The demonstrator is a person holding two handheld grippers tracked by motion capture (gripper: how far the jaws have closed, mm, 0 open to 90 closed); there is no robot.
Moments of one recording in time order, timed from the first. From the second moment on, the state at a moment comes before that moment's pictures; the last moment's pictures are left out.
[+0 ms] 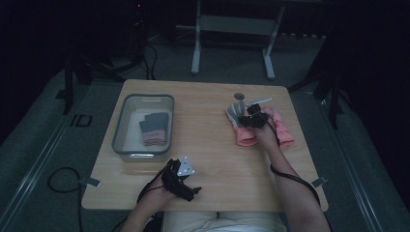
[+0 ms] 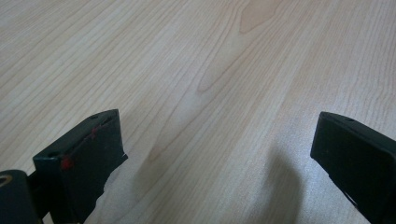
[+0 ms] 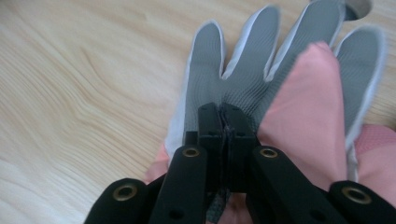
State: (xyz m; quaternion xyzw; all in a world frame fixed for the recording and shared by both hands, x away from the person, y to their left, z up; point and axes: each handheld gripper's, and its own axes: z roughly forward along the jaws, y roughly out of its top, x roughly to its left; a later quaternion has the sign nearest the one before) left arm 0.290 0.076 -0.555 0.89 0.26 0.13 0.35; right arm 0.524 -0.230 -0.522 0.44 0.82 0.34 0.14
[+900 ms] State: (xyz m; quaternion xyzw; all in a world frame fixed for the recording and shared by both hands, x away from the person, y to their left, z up) left arm 0.284 0.068 -0.554 0.89 0.24 0.14 0.36; right arm 0.376 -0.185 -0.459 0.51 0.74 0.38 0.22
